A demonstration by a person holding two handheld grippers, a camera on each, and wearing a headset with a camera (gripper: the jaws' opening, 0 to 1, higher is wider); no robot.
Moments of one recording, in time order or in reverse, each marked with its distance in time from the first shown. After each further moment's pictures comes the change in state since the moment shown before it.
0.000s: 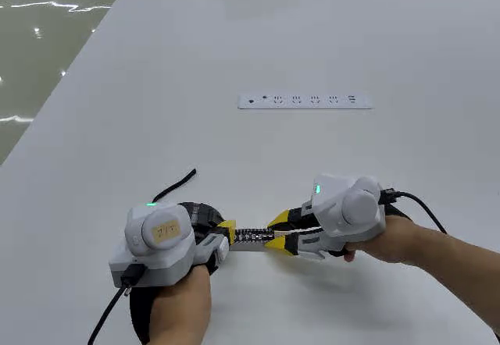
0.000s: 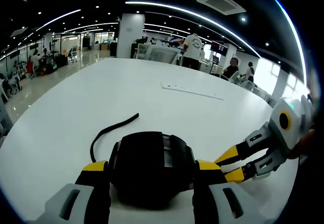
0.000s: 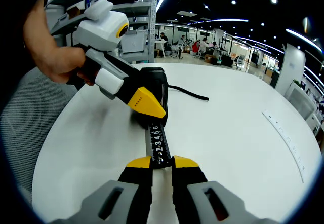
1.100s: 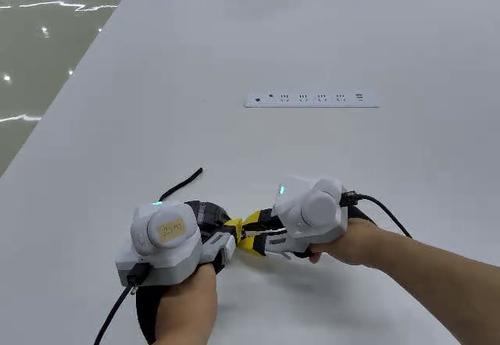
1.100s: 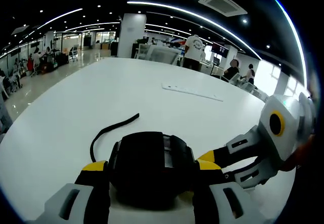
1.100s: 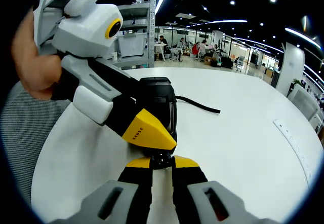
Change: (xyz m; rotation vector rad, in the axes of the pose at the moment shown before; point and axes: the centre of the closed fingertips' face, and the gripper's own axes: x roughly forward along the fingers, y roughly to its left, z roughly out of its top) left arm 0.000 0.000 0.001 -0.021 -0.004 -0.001; right arm 0.039 0.007 0.028 0.020 -0.031 0.003
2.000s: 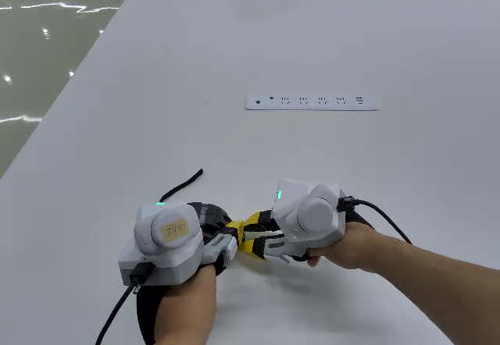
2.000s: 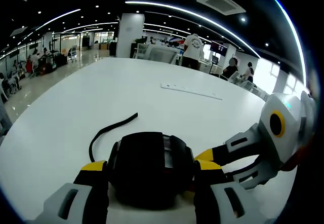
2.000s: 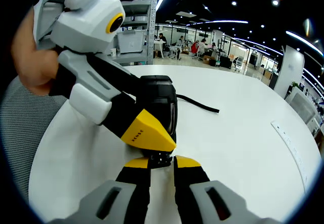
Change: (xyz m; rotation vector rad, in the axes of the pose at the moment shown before) left arm 0.001 -0.002 -0.001 0.018 0.006 -0.006; right arm 0.001 -0.001 -0.002 -0.027 0.027 -0.029
